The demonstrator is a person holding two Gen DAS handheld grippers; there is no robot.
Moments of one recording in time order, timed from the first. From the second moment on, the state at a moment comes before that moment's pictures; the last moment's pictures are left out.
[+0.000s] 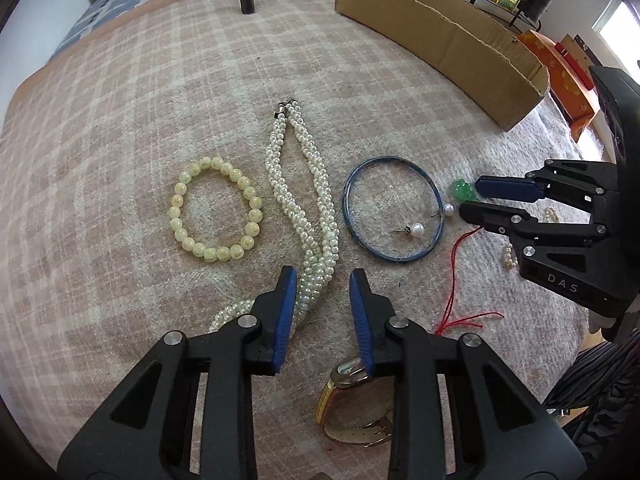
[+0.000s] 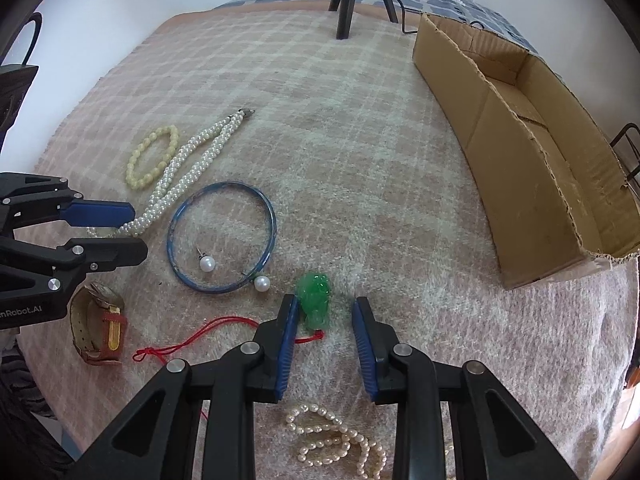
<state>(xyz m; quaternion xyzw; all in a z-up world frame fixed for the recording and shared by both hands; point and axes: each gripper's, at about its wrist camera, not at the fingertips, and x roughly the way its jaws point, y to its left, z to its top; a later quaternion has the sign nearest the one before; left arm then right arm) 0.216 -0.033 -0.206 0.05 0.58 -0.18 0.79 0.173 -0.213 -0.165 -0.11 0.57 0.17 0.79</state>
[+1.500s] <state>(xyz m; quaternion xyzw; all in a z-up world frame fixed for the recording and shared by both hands) 0.228 0.020 -0.078 -0.12 0.46 -0.21 0.86 0.163 -0.210 -0.060 -0.06 0.46 0.20 0.86</state>
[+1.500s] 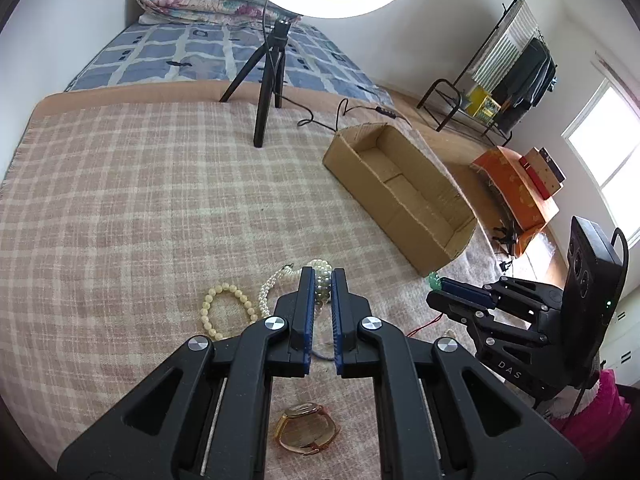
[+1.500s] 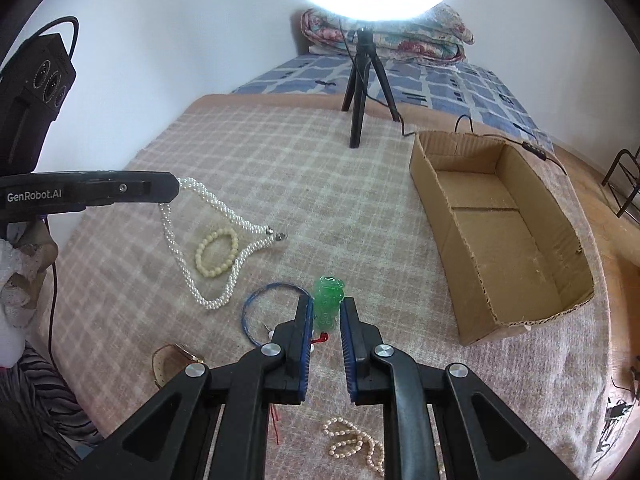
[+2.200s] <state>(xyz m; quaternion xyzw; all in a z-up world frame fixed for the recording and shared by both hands) 0.259 -0.030 0.040 -0.10 0.36 -0.25 0.89 0.197 -0.290 0.047 0.01 0.34 0.15 0.93</state>
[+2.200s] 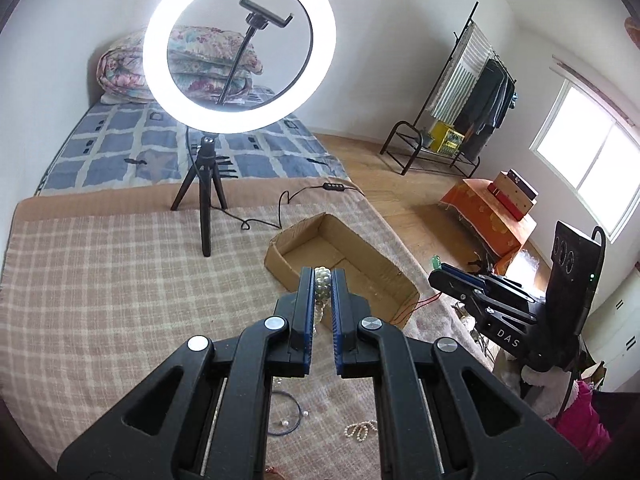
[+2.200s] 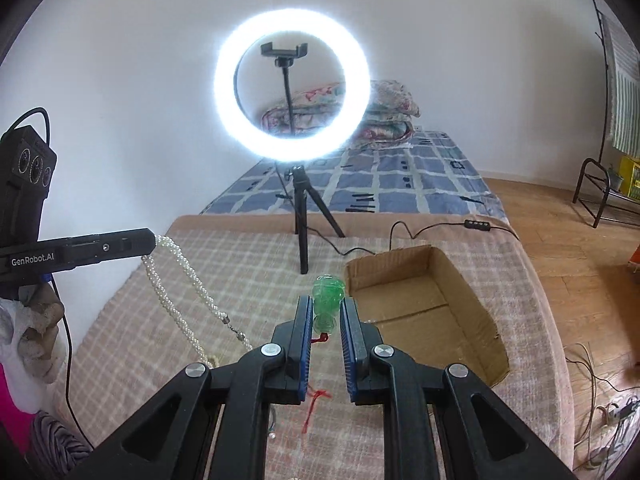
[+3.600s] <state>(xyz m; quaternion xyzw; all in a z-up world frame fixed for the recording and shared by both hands) 0.431 -0.209 -0.078 -0.06 0.47 -0.25 0.84 0.287 -0.387 -0.063 0.00 0.44 0.07 0.89</state>
